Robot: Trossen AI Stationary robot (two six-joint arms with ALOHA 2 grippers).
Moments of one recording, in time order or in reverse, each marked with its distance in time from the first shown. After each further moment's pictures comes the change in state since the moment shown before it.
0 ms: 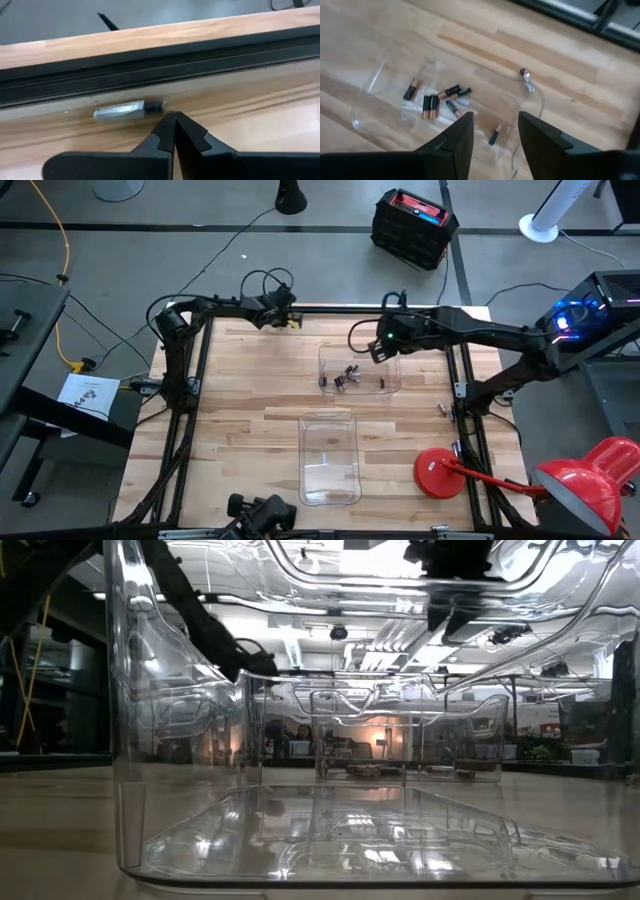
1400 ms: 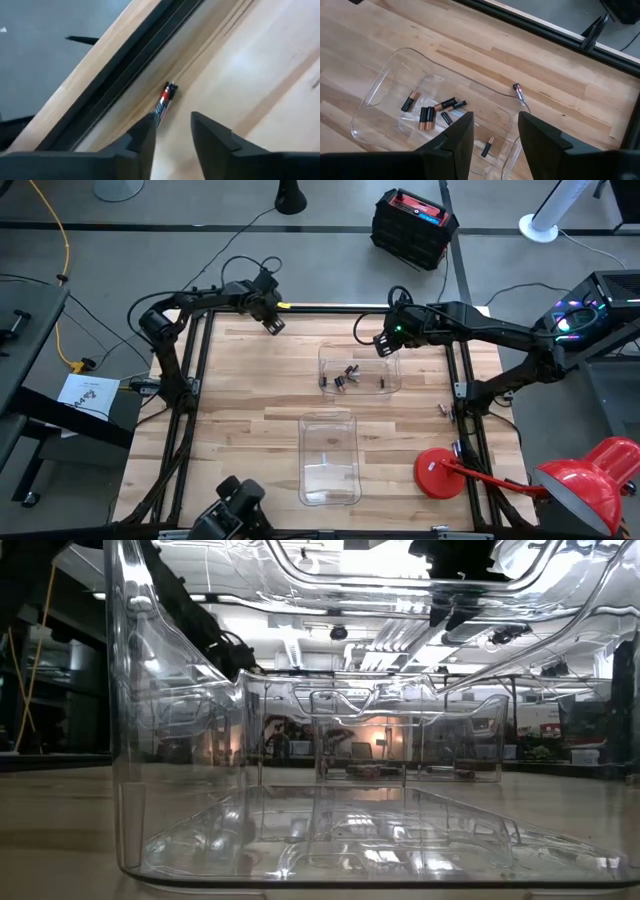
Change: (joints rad) left arm 0.146 -0.105 0.028 -0.241 0.259 0.784; right arm -0.038 -0.040 0.000 0.021 0.021 -0.078
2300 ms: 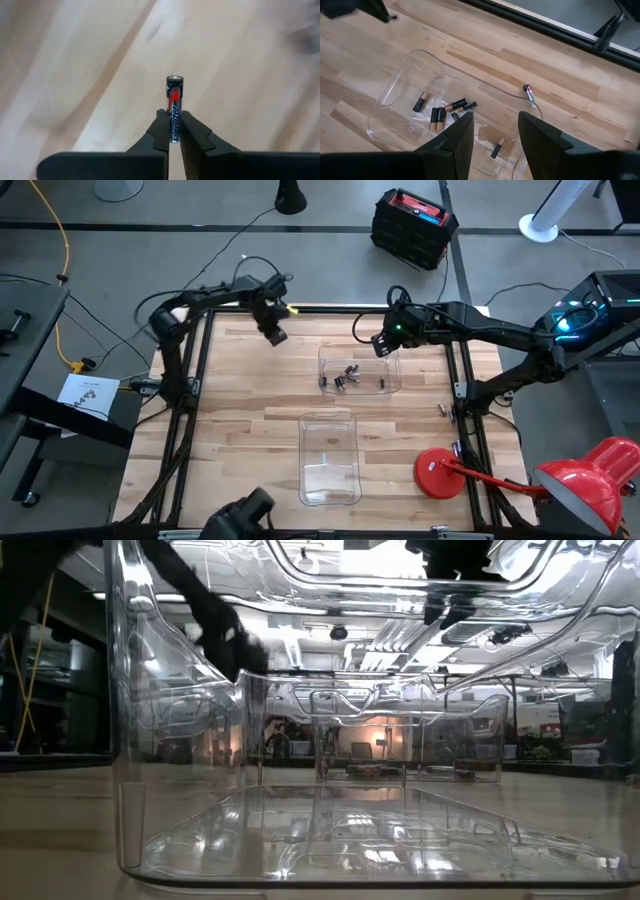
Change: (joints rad) left arm -0.080 0.017 0.181 -0.448 0.331 0.040; right arm 0.001 0.000 0.000 0.037 -0.031 -0.003
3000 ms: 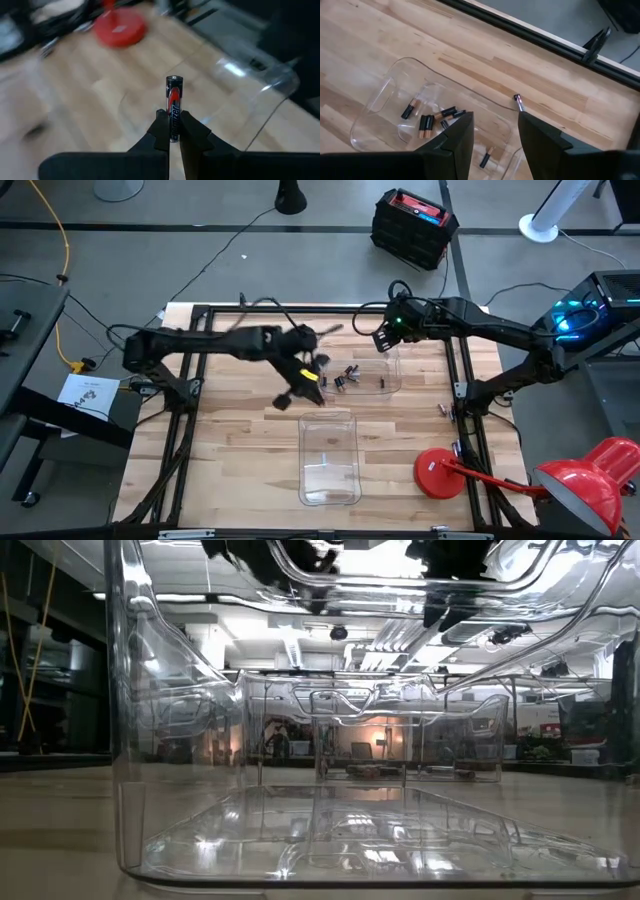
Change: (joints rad) left arm -0.681 -0.238 0.001 0.405 0.335 0.357; right arm -0.061 0.003 0.000 0.019 0.001 -0.092
